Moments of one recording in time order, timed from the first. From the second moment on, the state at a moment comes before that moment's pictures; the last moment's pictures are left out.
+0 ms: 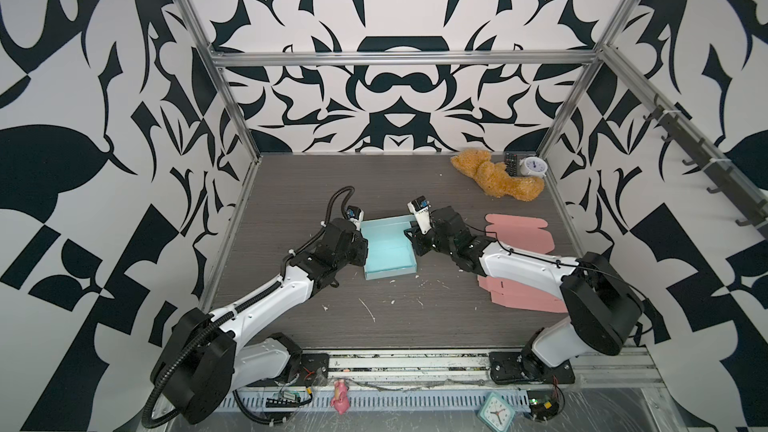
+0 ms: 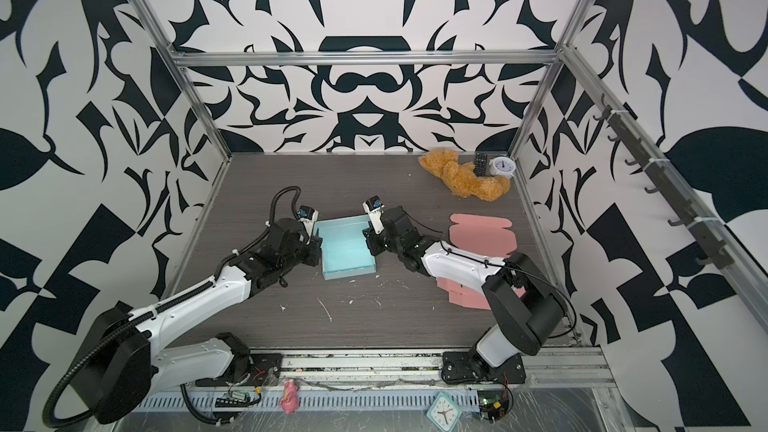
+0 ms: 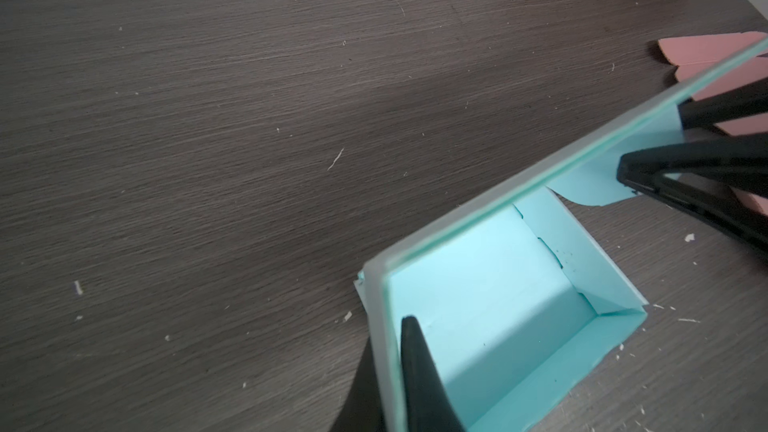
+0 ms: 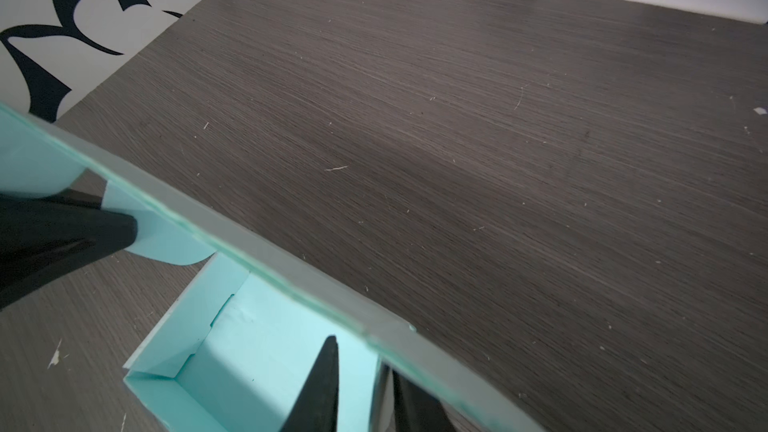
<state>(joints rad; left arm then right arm) -0.62 1.18 0.64 -0.14 -0.08 -0.25 0.71 1.54 0.85 0.11 -0.07 0.20</state>
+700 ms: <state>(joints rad) -0.75 1.18 0.54 -0.02 -0.26 -0.24 0.71 1.52 0.80 0.11 -0.09 0.22</state>
